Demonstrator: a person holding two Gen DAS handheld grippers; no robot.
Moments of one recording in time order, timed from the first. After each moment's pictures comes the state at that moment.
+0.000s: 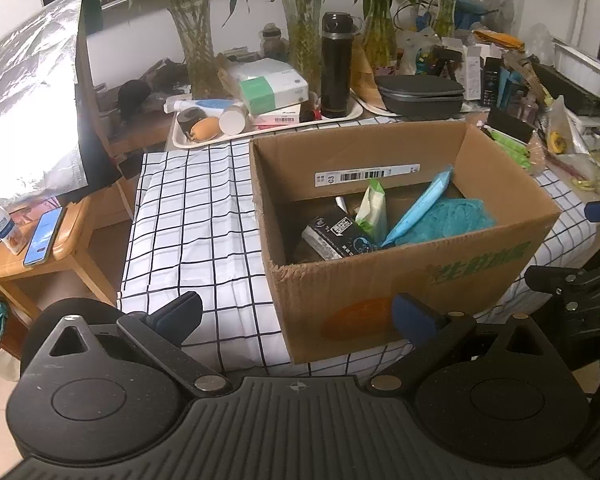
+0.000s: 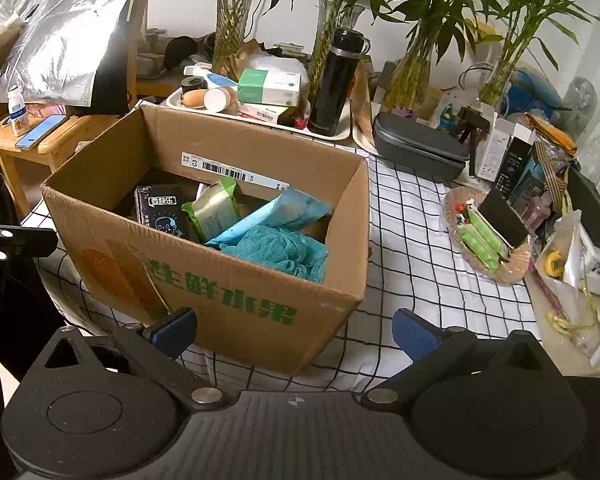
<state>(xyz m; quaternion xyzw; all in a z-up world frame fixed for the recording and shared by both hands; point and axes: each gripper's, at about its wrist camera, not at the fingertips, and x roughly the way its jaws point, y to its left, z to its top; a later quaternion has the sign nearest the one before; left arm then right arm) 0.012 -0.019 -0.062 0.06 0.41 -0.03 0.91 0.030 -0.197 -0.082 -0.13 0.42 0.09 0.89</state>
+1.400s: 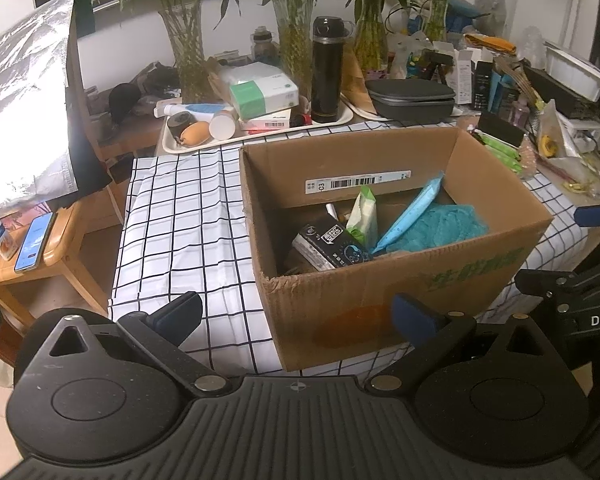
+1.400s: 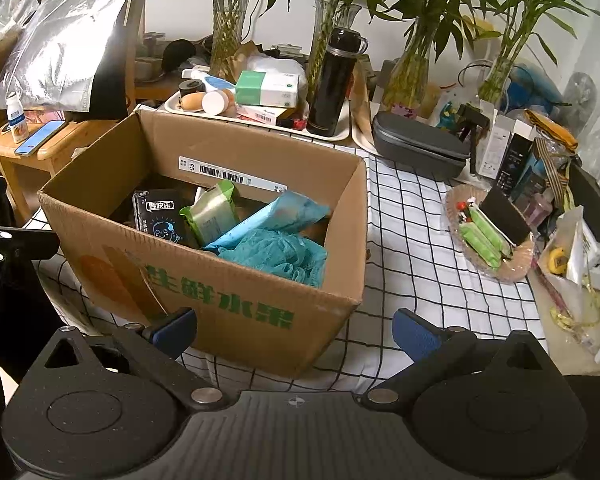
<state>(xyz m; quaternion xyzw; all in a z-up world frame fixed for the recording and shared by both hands) 0.014 -0.021 -0.061 0.05 0.40 -0.05 0.91 0.036 -0.201 -0.083 -0.12 0.42 0.10 0.90</state>
